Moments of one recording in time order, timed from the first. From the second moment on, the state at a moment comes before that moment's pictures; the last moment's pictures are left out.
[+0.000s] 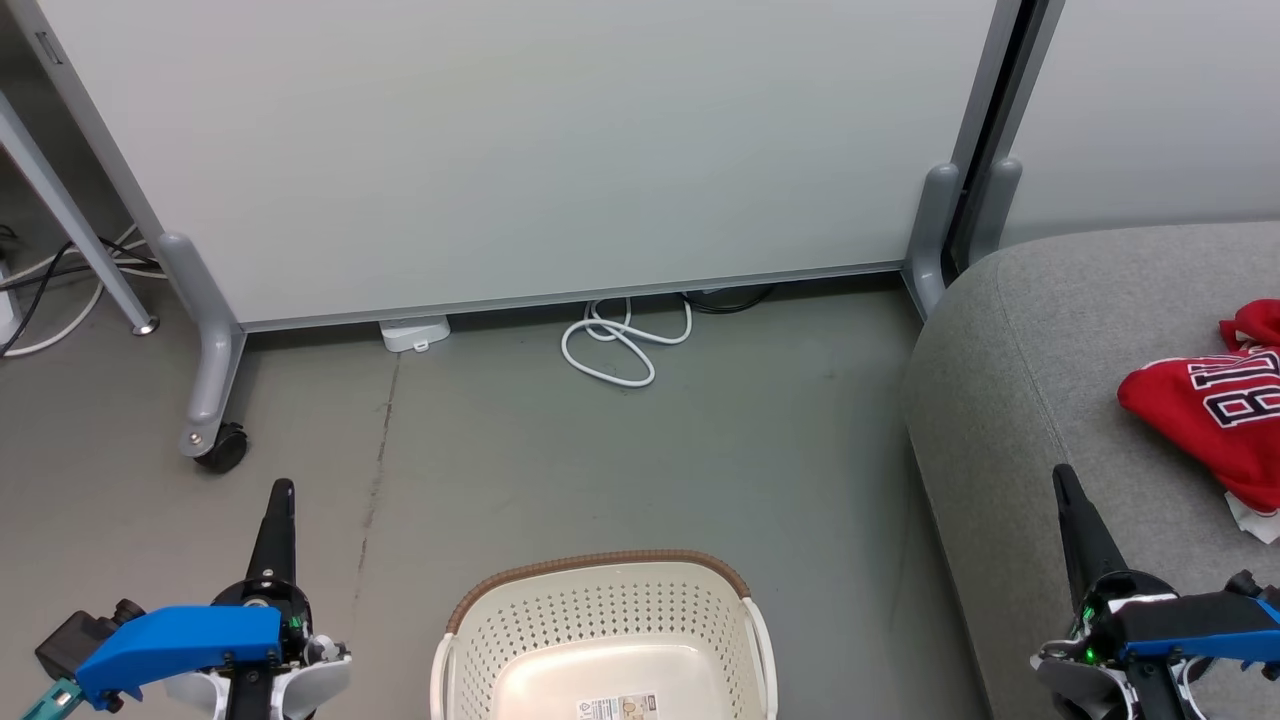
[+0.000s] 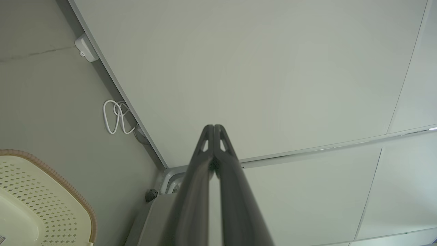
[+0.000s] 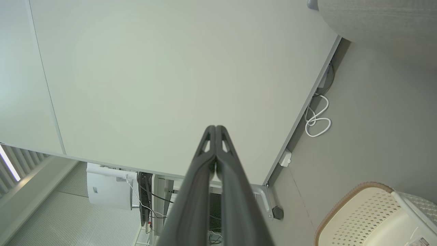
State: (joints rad) left arm -0.08 0.06 0.09 0.25 -1.39 -0.11 0.06; right arm -0.08 -0.05 -0.10 0.24 1.40 0.13 0.06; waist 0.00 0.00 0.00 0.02
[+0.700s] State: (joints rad) left arm -0.10 0.05 0.11 0.25 -1.55 -0.12 0.10; right arm -0.10 -0.05 -0.11 0.24 1.55 0.13 0.10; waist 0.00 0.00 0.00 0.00
